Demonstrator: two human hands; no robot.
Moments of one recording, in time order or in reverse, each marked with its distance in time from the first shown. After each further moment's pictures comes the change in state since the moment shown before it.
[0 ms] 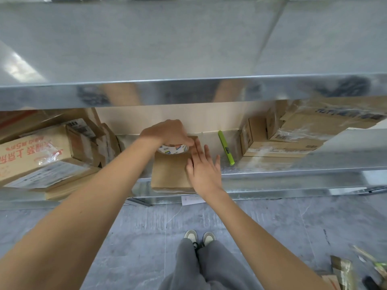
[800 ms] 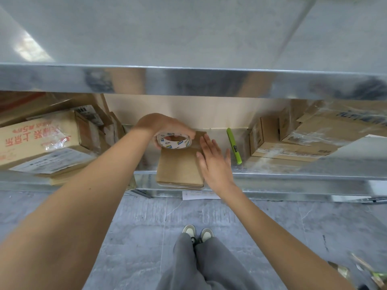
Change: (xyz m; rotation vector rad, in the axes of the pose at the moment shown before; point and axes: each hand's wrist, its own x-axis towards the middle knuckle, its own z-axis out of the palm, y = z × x) left_hand 0.017 -0.032 0.000 -0.270 -0.247 -0.335; right_hand 0.009 0.016 -0.009 0.011 0.073 -0.138
